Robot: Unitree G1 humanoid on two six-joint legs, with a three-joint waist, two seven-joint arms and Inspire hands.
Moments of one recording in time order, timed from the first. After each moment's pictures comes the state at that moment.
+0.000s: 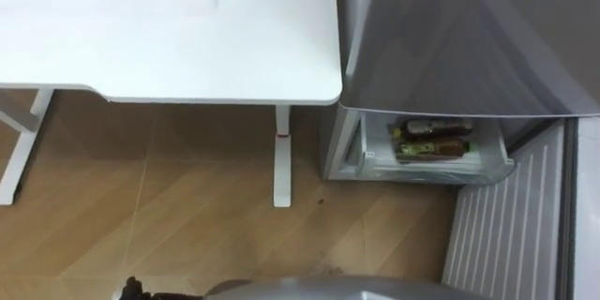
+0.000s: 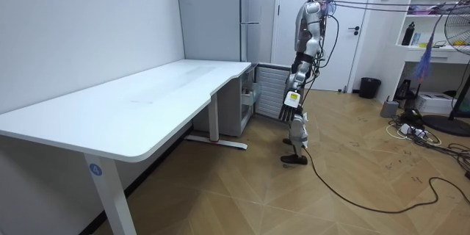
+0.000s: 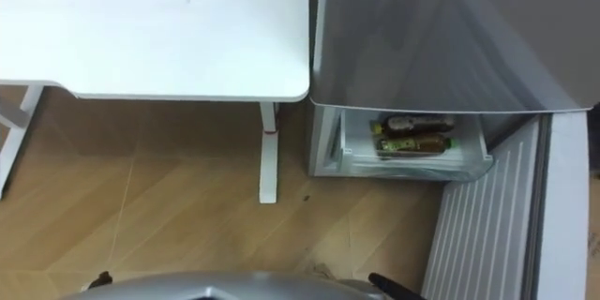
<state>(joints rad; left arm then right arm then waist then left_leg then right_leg) 0.23 0.20 0.04 1.04 -0.10 0.05 0.22 0.14 -0.23 0.05 1.33 0.93 0.11 0.12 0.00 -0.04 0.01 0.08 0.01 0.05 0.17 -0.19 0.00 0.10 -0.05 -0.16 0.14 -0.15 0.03</state>
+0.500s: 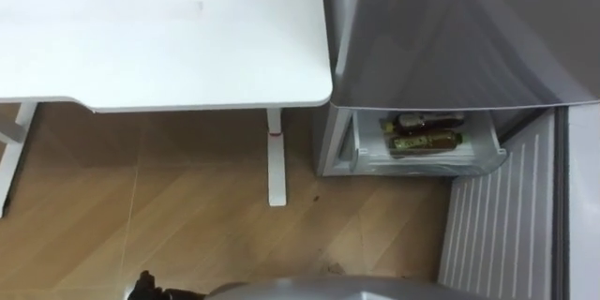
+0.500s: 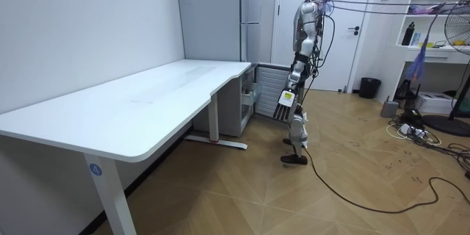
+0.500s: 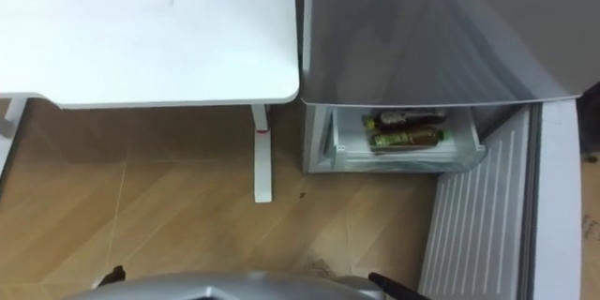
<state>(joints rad) 0.20 0.19 0.03 1.05 -0.03 0.06 0.20 0.14 -0.23 -0.03 1.29 0.76 0.12 0.06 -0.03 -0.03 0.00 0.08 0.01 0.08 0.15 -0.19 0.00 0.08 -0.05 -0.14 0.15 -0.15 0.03</state>
